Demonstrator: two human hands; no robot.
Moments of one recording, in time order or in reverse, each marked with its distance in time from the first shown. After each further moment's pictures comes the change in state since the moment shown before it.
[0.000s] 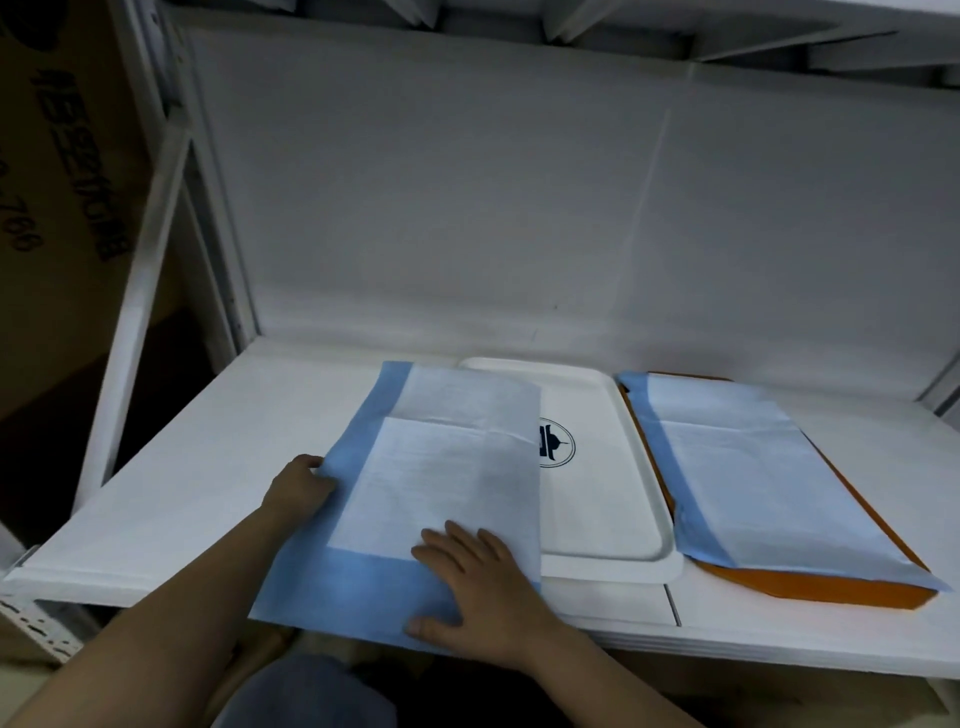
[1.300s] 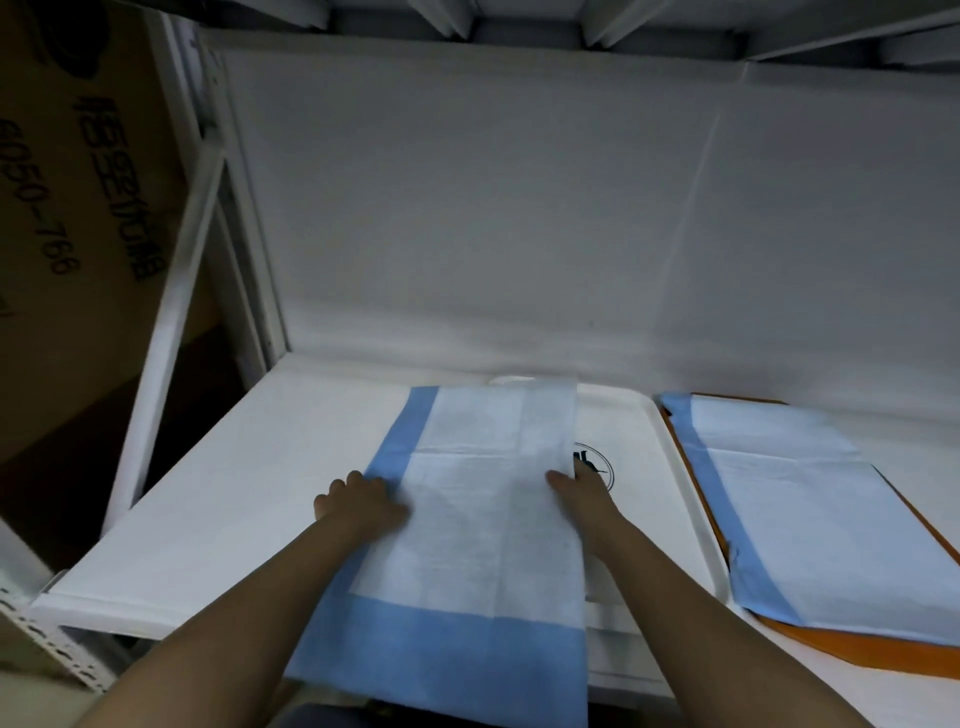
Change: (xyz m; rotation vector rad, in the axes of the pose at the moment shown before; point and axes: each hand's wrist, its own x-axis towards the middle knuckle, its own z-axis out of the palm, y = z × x) left_hand 0.007 0.039 0.020 0.747 -0.119 0.055; right_hand 0.080 0.101 -0.058 1.093 0.390 0.762
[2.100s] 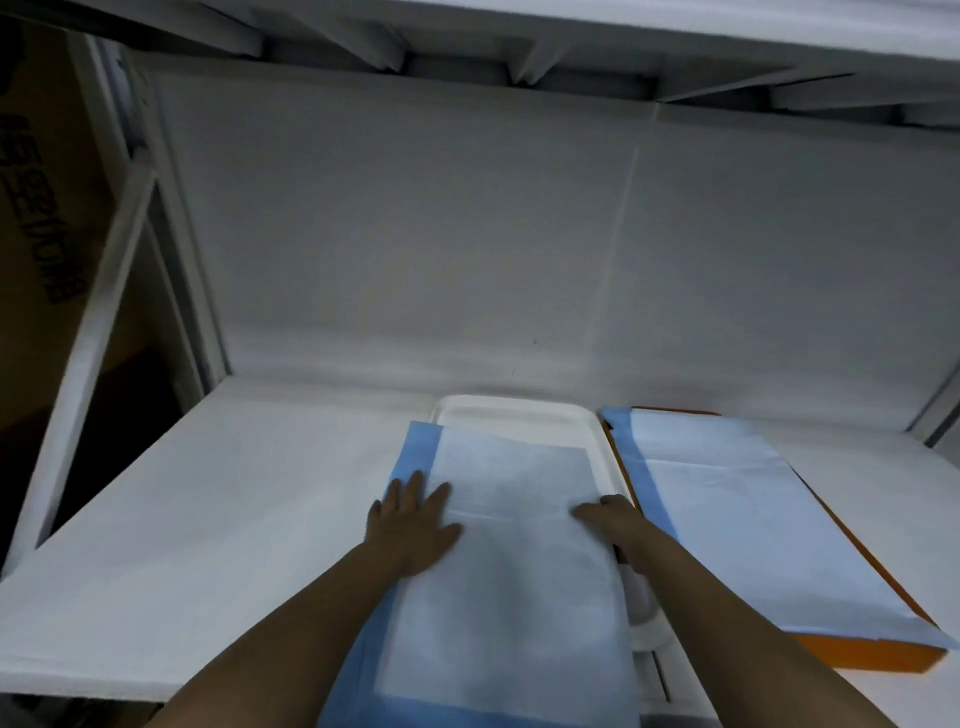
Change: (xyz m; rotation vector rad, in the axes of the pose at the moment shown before) left_hand -0.013 0.102 0.028 -0.042 0.031 0.348; right_hand -0.003 0.003 -0.109 -0.138 0.059 0.238
